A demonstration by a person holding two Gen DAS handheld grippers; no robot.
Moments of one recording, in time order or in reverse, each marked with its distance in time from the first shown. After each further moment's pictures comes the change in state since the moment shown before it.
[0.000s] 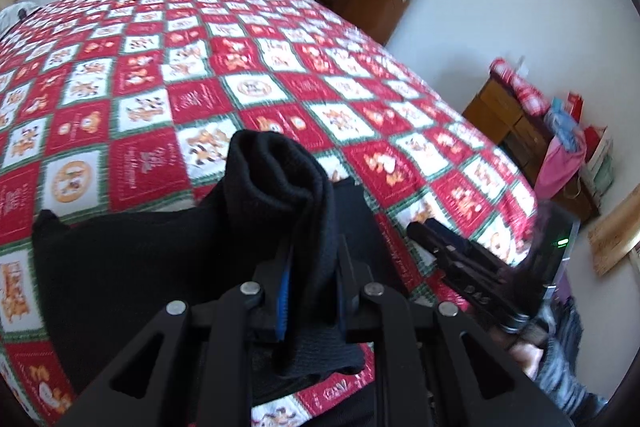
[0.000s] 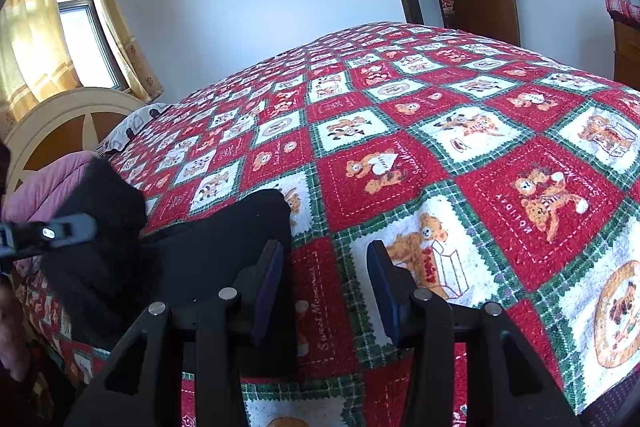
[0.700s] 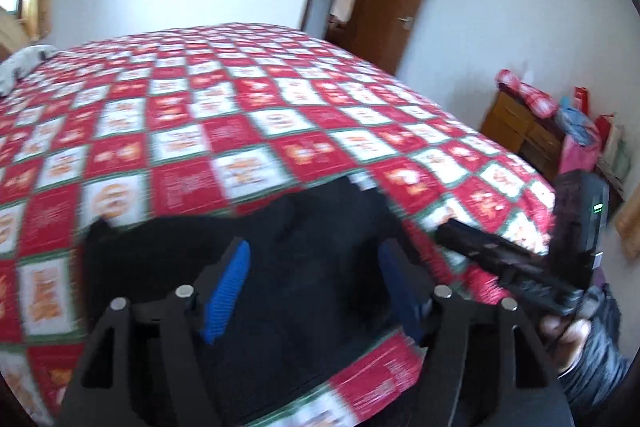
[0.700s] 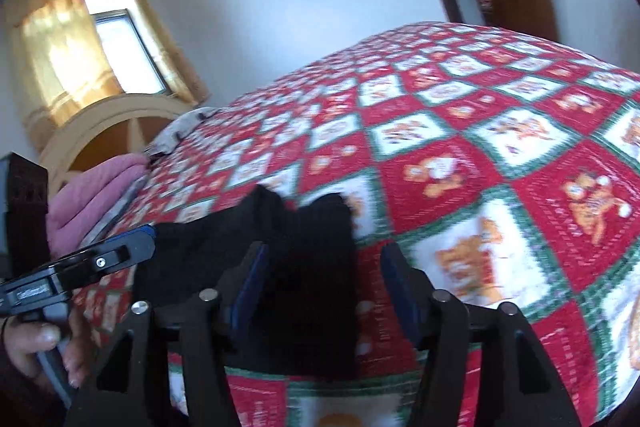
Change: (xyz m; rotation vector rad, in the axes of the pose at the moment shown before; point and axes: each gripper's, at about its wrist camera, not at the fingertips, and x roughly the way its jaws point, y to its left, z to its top) left arm -0.039 0.016 -0.036 0.060 -0.185 0.123; right arm -0.009 0.020 -0.001 -0.023 -0.011 0.215
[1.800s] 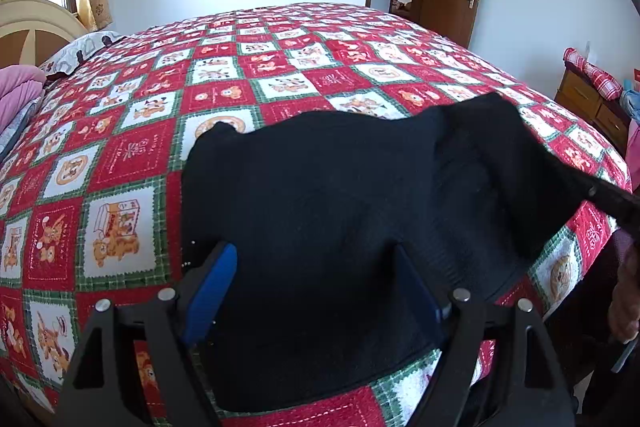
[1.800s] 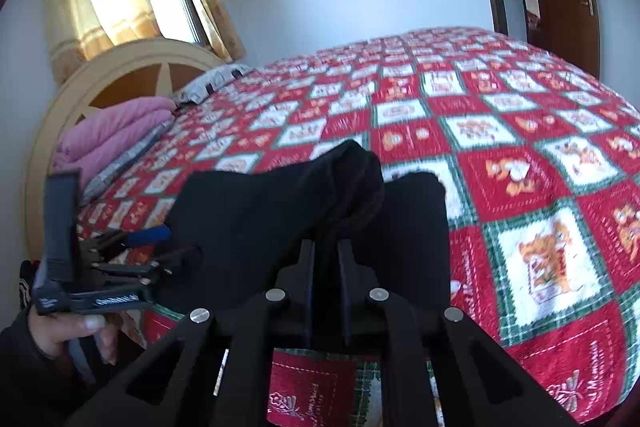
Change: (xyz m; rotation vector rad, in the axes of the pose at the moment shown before) left arm 0.016 0.045 -0.050 -0.009 0.055 0.250; right arm 0.006 0.063 -0.014 -0.178 0.072 0.021
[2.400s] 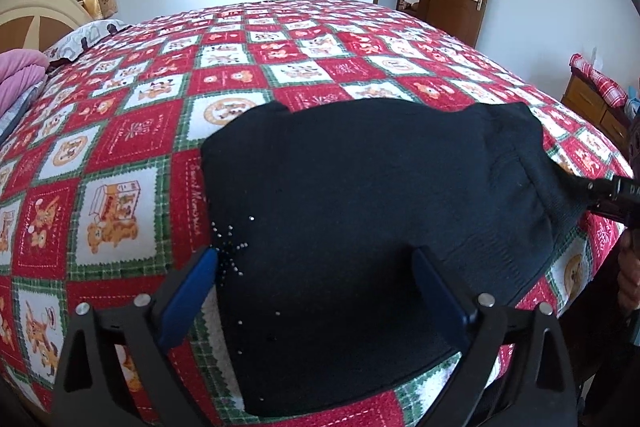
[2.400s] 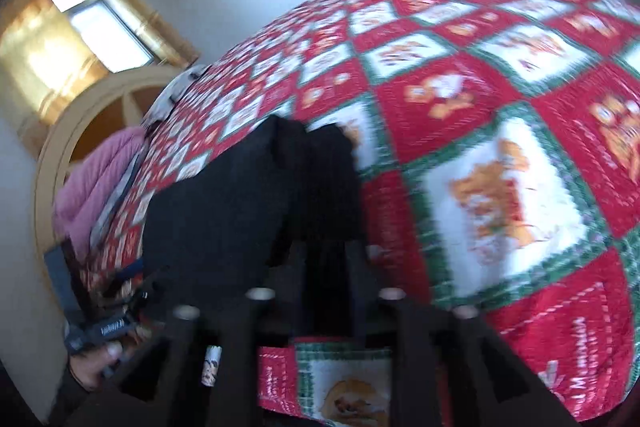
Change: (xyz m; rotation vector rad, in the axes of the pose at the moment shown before) left arm 0.013 0.013 -0.009 -0.033 0.009 -0.001; right arm 0.018 -0.091 -0.005 0.340 0.159 0.001
